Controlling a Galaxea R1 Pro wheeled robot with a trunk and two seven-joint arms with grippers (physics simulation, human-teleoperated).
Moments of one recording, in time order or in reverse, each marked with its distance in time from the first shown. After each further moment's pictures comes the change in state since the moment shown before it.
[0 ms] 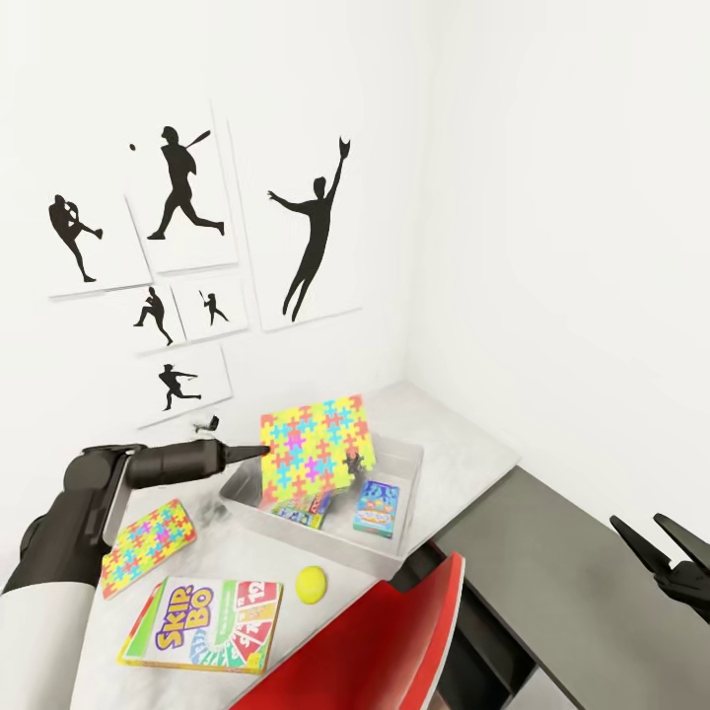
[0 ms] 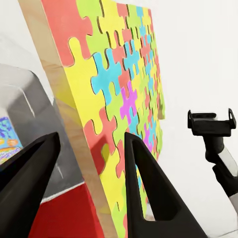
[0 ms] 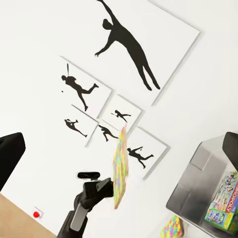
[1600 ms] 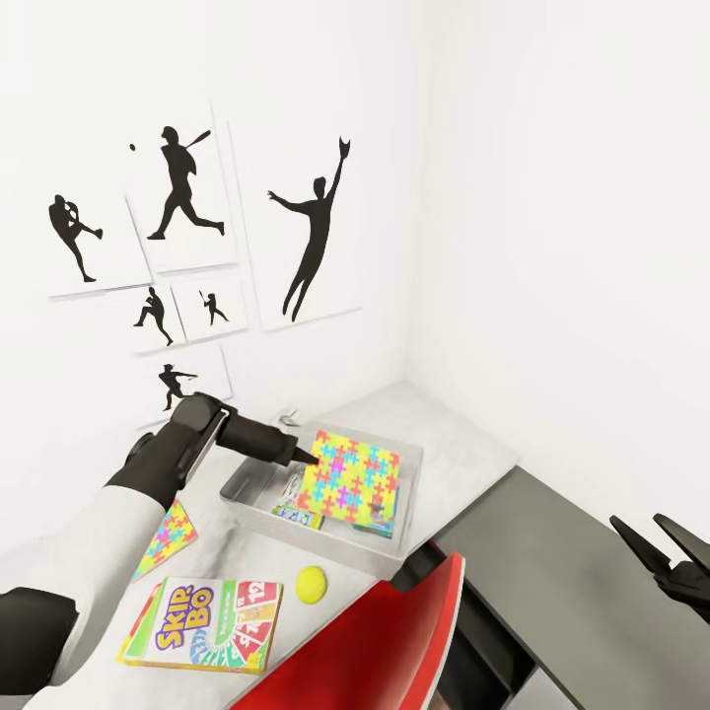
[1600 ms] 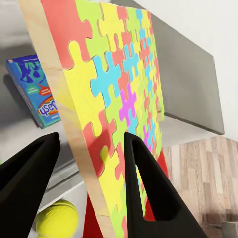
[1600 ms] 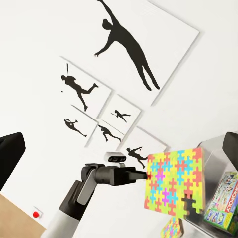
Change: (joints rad) left arm -0.306 -0.057 -0.459 0.332 -0.141 -0.008 0.221; right arm 0.000 0.000 0.000 0.001 0.002 -0.001 0.000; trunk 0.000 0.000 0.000
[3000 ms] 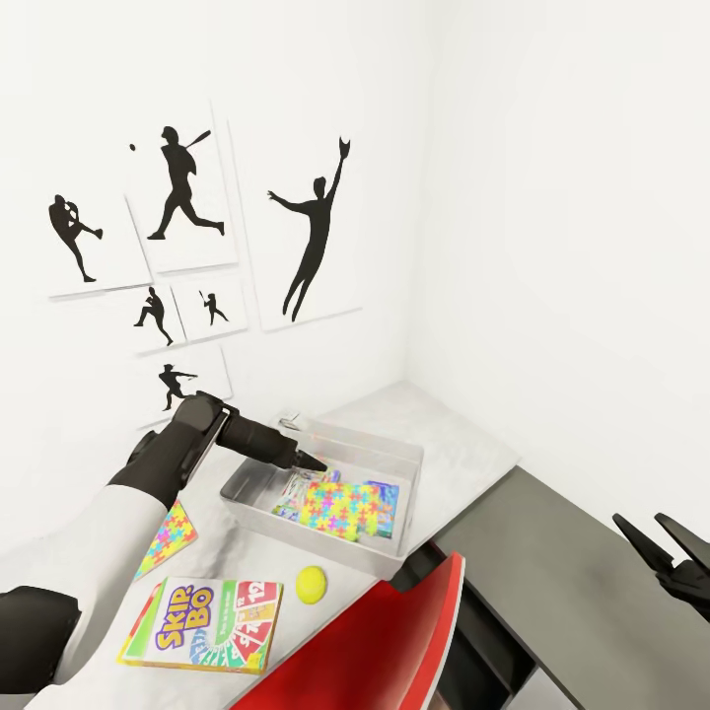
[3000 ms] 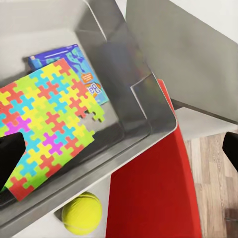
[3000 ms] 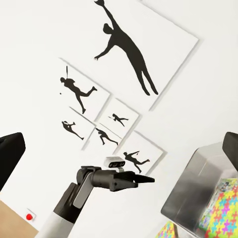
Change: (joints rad) left arm -0.003 -0.007 0.002 0.002 -0.091 -0.037 0.003; right arm 0.002 0.002 0.000 0.000 -0.001 -0.041 0.002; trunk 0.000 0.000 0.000
